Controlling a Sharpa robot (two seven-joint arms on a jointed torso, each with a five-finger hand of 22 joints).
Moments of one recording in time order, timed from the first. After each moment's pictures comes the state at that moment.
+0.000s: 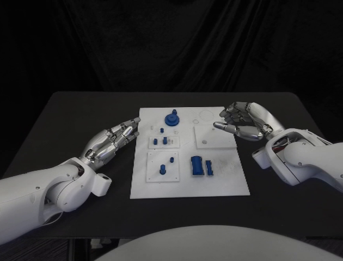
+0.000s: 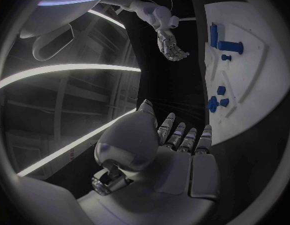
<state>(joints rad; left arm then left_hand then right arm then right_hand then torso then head) 1.04 -0.93 -0.21 1.53 -0.26 -0.08 0.68 1.26 0.29 -0.26 0.29 0.24 0.33 0.02 0.04 0.04 0.04 0.12 0.18 0.03 0.00 0.13 0.01 0.00 0.16 0.02 0.24 0.02 0.04 1.17 -1.14 -0.25 1.80 -0.82 -0.75 0.19 1.19 -0.13 -0.13 0.30 0.26 0.48 0.16 0.68 0.33 0.39 0.26 0.62 0.51 0.53 0.24 0.48 0.28 0.08 0.64 0.24 0.07 0.88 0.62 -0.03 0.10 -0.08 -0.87</state>
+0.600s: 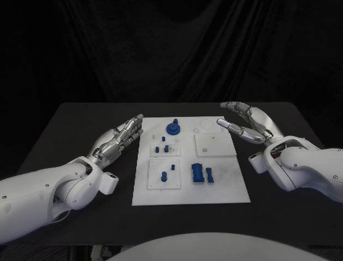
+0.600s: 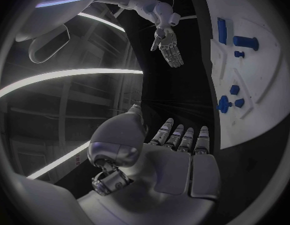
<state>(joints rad) 1.04 -0.90 -0.18 1.52 -0.26 -0.13 0.67 0.83 0.19 -0.17 0.20 0.16 0.21 0.00 0.01 0.01 0.01 0.03 0.12 0.01 0.00 0.05 0.01 0.00 0.14 0.00 0.15 0.01 0.01 1.14 -1.07 -0.21 1.73 -0.66 -0.74 0.39 0.80 -0.14 -0.12 0.20 0.20 0.26 0.13 0.39 0.16 0.11 0.17 0.35 0.27 0.14 0.17 0.21 0.11 0.03 0.10 0.20 0.01 0.23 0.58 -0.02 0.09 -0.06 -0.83</state>
